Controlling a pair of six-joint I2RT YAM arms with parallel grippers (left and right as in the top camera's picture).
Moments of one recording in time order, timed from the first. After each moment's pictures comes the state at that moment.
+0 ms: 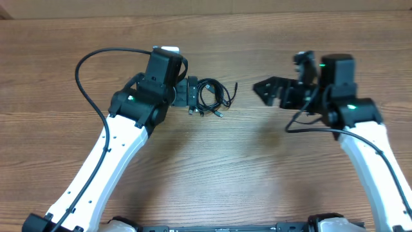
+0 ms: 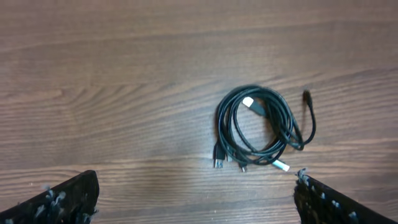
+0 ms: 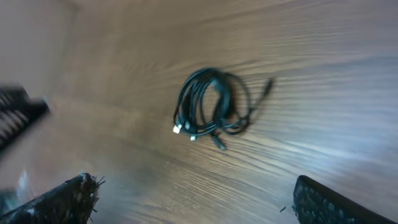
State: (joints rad) left arm -0.41 1.46 1.36 -0.79 -0.19 -0.29; right arm 0.16 1.38 1.13 -0.59 -0.55 0.26
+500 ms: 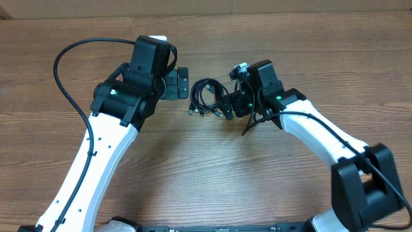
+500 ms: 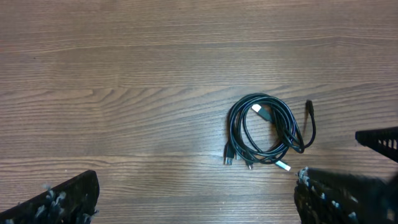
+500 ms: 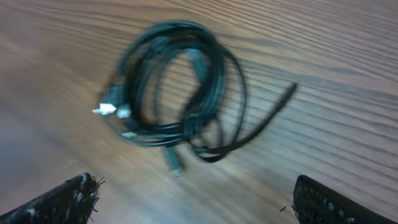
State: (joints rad) left arm -0.37 1.45 1.51 -0.96 -0.20 -0.30; right arm 0.41 1.73 1.13 -0.36 -0.21 0.04
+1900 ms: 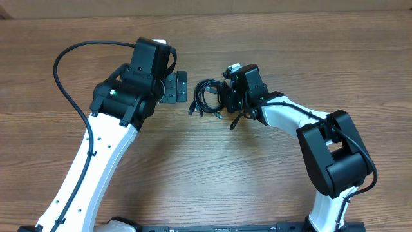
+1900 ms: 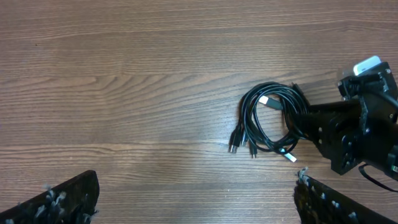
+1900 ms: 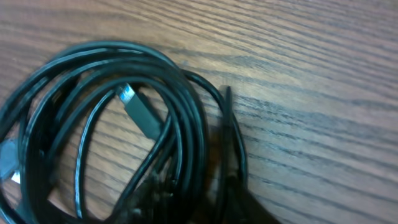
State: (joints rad) left arm -0.37 1.45 1.51 -1.00 -0.20 -0.30; right arm 0.43 1.99 1.13 -0.05 -0.12 0.07
